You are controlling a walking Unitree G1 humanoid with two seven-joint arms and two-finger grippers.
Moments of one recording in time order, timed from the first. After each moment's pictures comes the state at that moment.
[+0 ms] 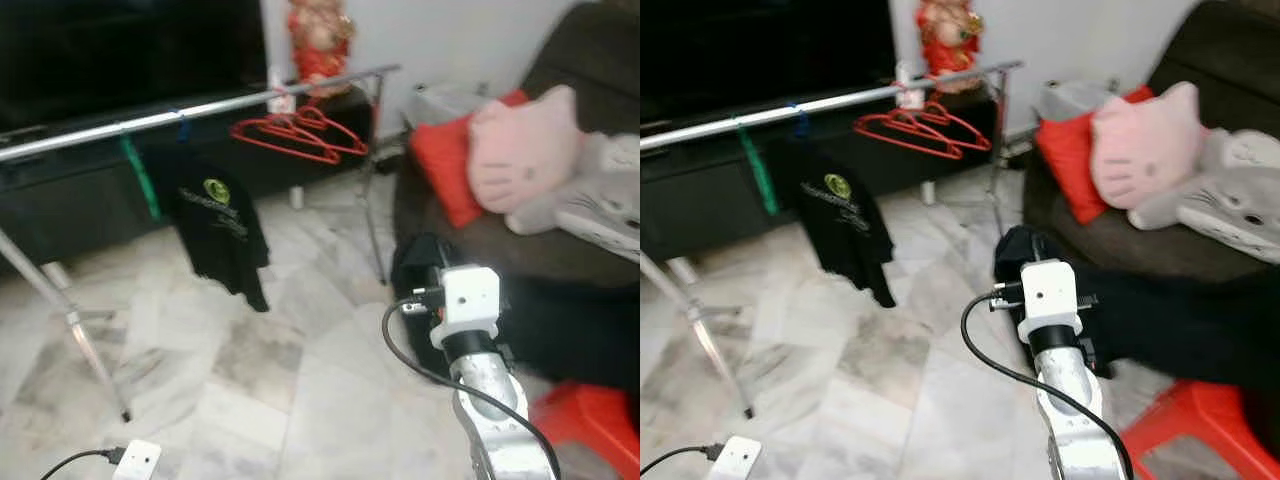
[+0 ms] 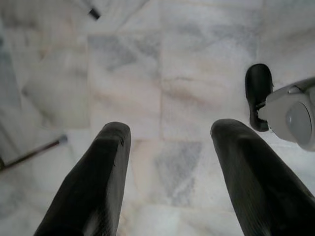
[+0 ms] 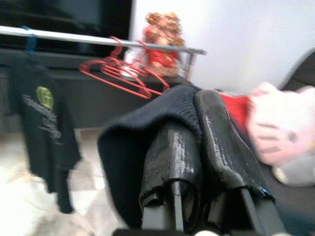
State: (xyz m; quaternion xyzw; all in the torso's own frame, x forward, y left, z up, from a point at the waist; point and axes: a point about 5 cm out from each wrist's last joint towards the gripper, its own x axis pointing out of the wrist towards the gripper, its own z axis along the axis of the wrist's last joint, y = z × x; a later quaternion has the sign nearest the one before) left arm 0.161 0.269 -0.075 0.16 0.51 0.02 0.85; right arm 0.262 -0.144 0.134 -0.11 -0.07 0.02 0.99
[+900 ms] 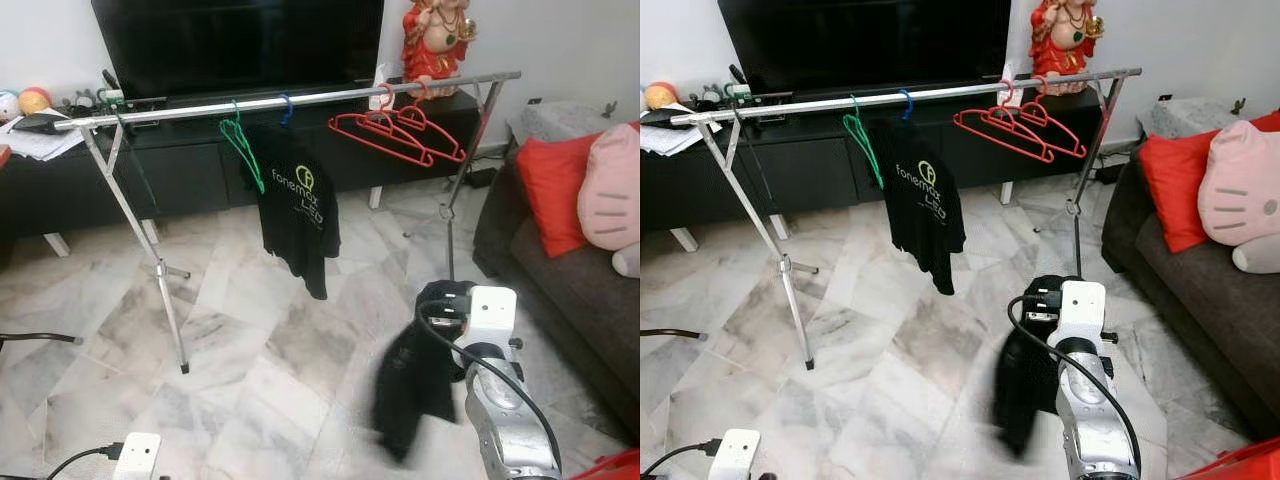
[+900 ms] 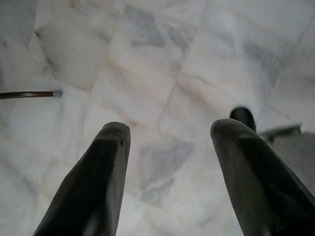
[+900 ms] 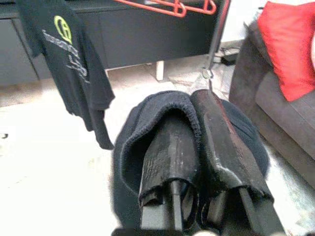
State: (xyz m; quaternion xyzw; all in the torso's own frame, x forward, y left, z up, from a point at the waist) left arm 0.167 0.263 -0.073 0.11 0.45 0.07 0.89; right arm 0.281 -0.189 0.069 -0.03 0.09 -0.07 0.99
